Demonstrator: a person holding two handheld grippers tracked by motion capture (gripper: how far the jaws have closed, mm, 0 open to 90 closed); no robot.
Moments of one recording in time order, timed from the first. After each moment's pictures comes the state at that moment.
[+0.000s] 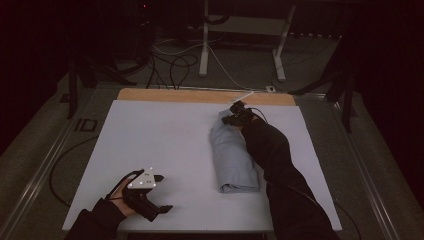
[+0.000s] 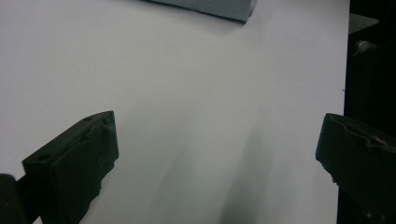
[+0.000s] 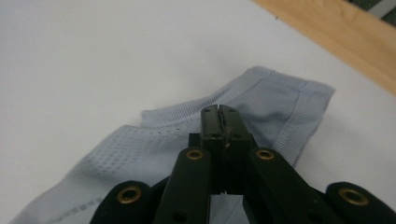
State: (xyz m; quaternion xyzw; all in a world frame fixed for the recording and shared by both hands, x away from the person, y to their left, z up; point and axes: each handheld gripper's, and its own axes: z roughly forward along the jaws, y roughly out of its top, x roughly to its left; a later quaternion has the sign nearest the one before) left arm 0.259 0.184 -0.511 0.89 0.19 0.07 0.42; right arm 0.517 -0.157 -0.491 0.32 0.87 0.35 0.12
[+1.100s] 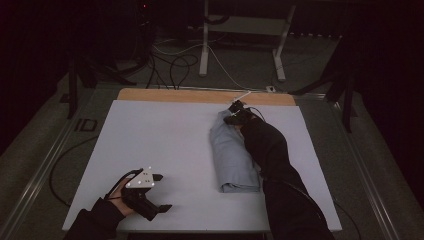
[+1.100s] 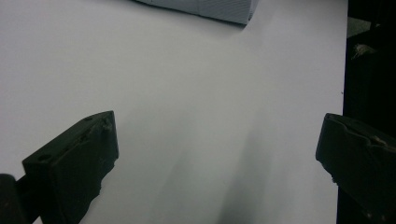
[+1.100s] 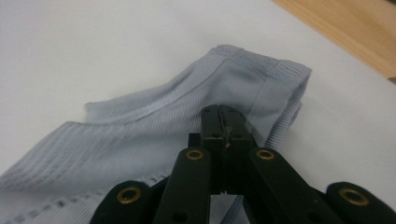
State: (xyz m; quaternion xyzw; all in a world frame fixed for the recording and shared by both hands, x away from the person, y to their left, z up) left arm 0.259 0.186 -0.510 0.88 0.19 0.07 0.42; right arm 0.532 -0.160 -0.503 0.34 0.87 0.32 0.13
